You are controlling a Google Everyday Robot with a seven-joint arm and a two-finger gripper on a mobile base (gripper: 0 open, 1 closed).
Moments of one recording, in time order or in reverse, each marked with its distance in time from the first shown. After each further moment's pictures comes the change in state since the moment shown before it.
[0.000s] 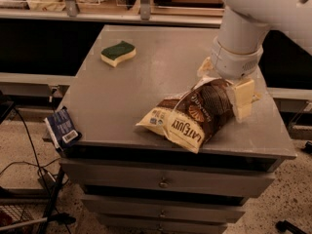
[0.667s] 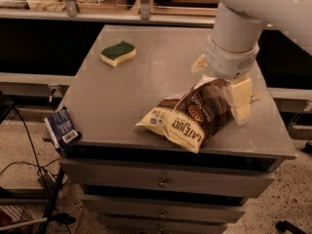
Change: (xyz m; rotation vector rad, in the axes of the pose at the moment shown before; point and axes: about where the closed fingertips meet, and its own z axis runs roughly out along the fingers) arm -0.018 0.001 -0.011 0.003 0.006 -0.006
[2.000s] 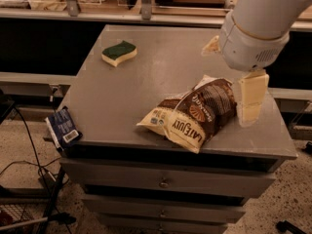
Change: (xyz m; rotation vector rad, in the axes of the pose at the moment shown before) arm -0.018 0.031 -0.065 0.125 -0.031 0.179
